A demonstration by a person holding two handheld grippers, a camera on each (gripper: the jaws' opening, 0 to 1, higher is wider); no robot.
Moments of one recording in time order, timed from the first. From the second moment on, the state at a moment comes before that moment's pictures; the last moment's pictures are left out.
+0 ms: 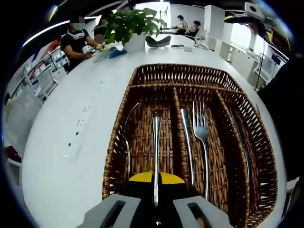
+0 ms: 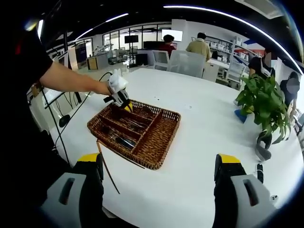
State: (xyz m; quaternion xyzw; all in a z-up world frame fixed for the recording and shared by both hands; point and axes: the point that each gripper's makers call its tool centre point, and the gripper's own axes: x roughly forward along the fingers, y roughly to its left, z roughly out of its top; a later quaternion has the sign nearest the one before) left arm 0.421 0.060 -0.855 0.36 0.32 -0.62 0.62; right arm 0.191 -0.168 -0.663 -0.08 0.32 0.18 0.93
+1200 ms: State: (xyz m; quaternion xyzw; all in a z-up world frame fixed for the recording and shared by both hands) left arm 0.439 0.003 -0.801 0.29 0.26 -0.62 0.68; right arm 0.194 -0.169 -0.653 -0.08 0.31 0.18 0.93
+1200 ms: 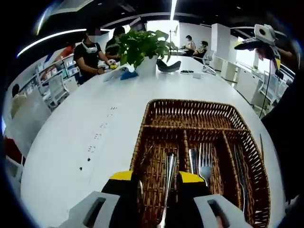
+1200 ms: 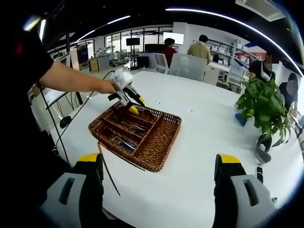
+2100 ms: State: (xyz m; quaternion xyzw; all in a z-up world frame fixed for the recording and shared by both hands) left arm 0.407 -0.013 -0.806 0.23 0.33 -0.65 0.64; right arm 0.193 -0.175 -0.651 -0.08 0.30 0.18 0.93
